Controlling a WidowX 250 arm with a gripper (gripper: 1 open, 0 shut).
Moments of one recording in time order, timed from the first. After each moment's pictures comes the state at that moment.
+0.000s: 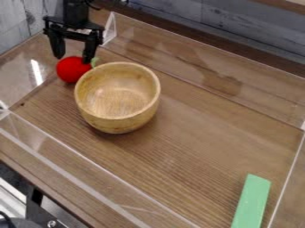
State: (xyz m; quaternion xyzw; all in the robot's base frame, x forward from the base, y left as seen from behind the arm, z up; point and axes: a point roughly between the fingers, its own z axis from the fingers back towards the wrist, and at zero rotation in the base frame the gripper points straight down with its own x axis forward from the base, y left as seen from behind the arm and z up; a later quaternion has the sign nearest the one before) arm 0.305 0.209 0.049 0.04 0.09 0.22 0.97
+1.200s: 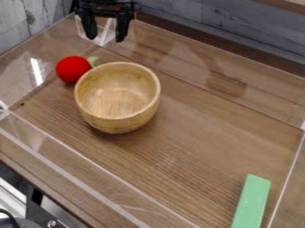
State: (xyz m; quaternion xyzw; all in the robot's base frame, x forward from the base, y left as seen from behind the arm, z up) arm 0.348 0.150 0.086 -0.02 0.08 0.18 0.98
